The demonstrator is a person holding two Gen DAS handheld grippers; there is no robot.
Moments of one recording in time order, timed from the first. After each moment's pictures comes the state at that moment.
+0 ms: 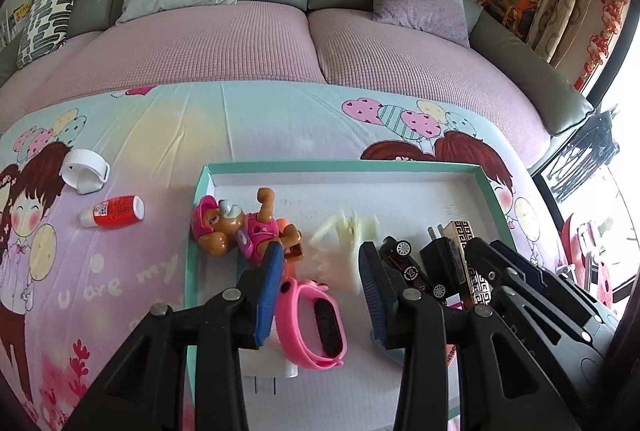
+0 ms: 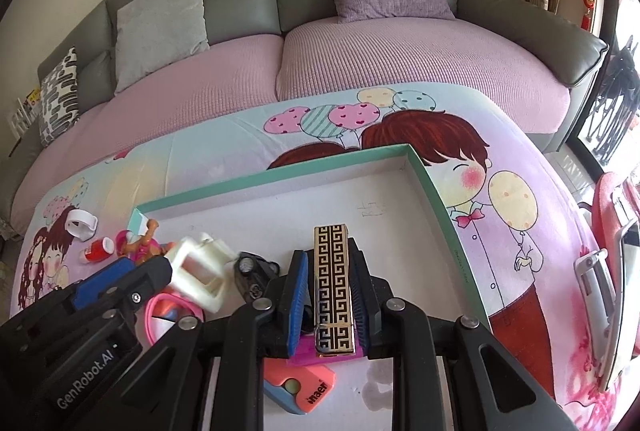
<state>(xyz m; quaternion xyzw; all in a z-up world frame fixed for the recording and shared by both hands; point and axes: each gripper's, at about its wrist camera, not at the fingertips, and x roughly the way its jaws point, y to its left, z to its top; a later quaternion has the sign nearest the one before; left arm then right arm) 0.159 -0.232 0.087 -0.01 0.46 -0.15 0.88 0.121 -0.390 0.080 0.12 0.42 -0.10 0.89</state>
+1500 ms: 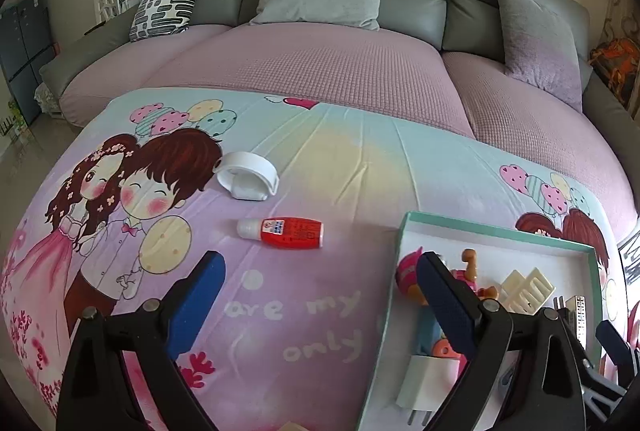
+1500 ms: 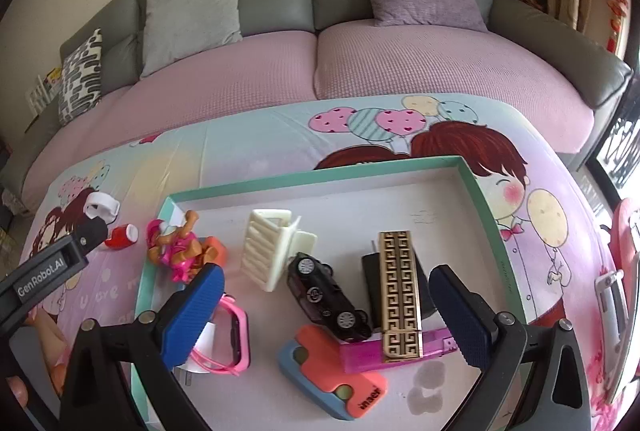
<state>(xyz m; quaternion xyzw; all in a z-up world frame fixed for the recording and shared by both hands) 0.179 -0.130 0.094 -0.04 0.42 0.06 0.90 0.135 -0.348 0.081 0.09 0.43 -0.05 0.90</state>
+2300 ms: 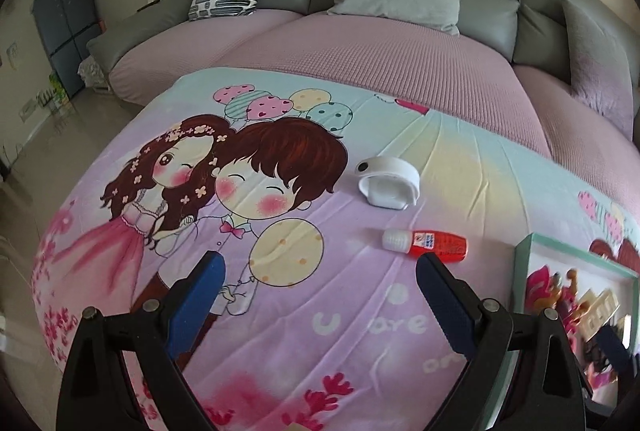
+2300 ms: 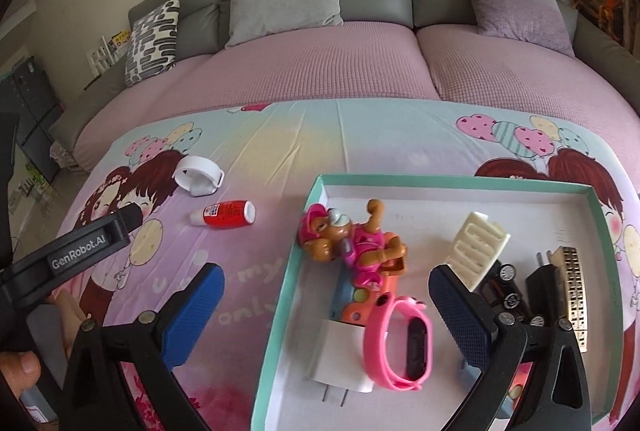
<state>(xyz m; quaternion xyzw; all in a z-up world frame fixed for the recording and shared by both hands) 0.174 -0.033 0.091 -0.04 0.44 0.15 0.88 0.159 -0.240 0.074 0.07 0.44 0.07 0.89</state>
